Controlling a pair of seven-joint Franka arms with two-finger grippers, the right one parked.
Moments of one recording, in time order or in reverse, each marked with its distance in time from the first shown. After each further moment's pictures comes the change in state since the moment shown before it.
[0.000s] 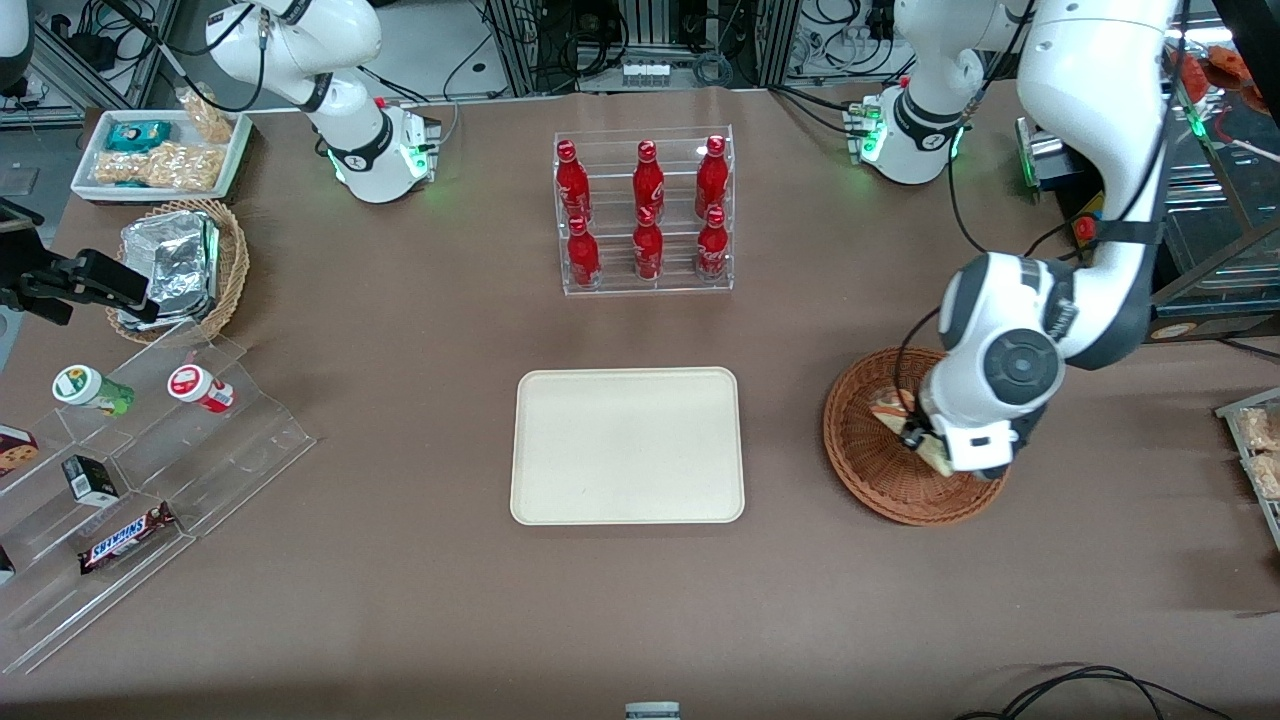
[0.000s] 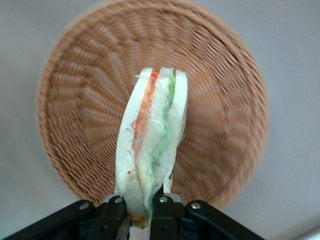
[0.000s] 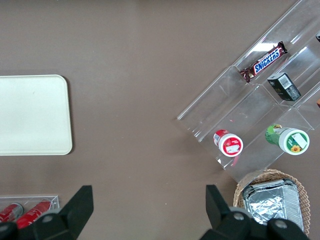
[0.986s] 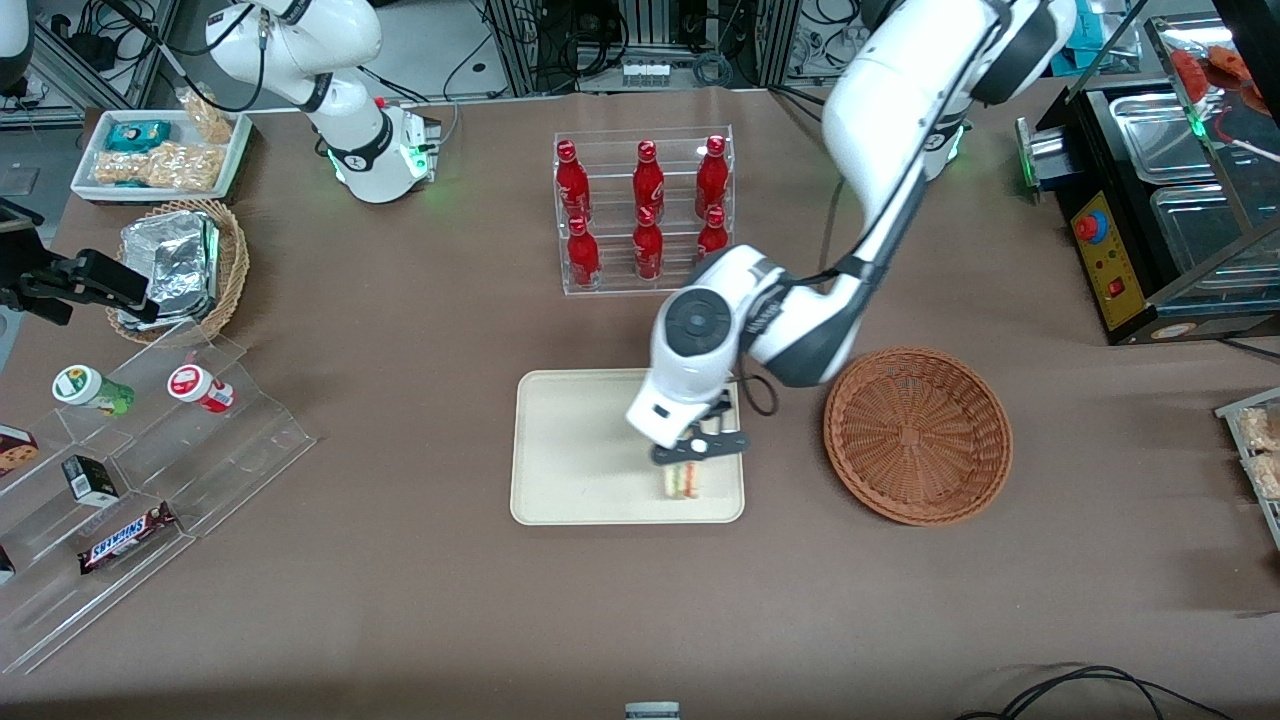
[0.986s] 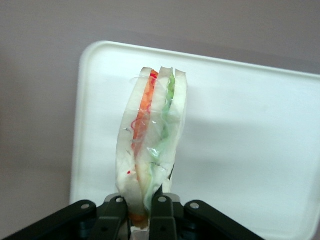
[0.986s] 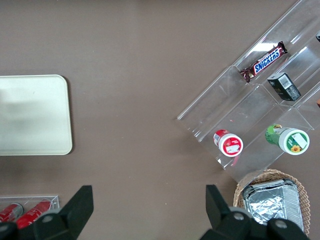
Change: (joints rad) arm -0.360 0.378 -0.092 0.537 0.018 0.024 0.273
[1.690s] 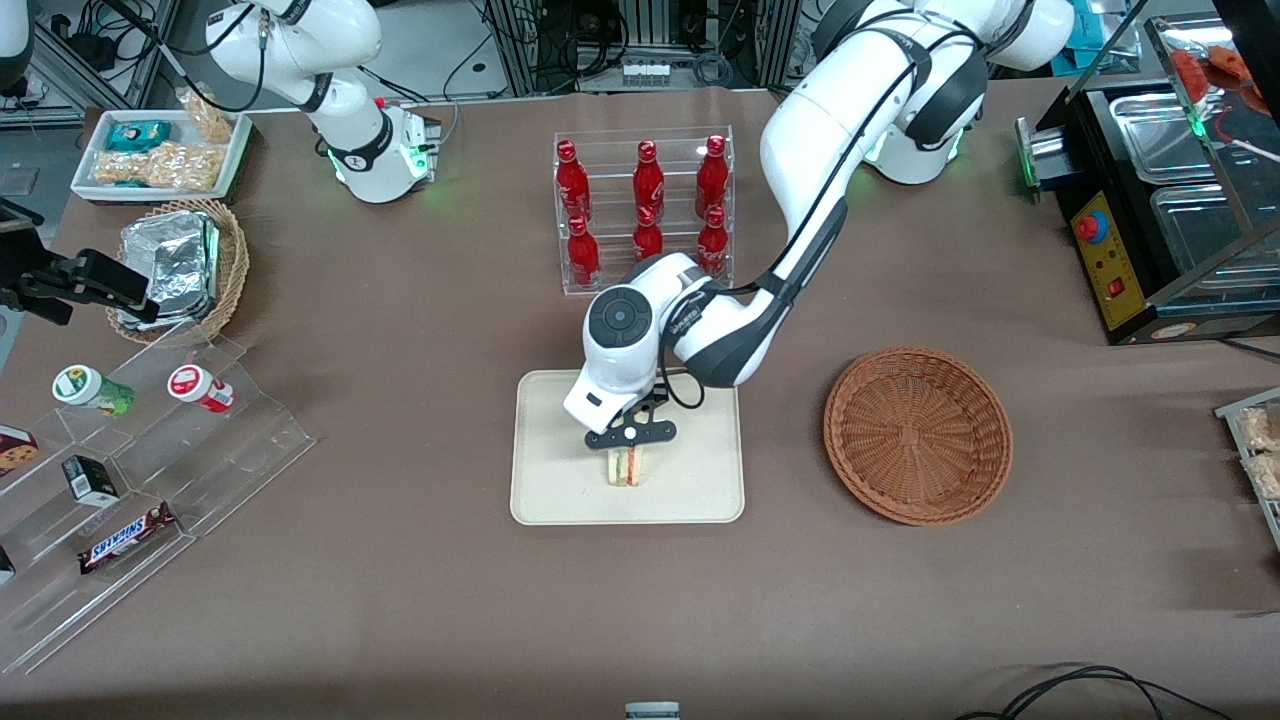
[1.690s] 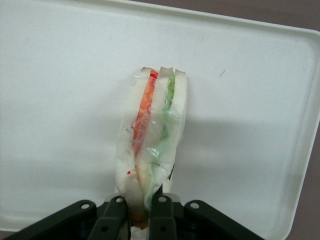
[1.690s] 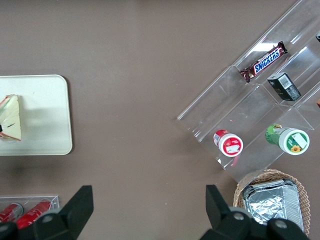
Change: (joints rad) arm -0.100 0.179 0.004 0.168 0.007 0.024 -0.076
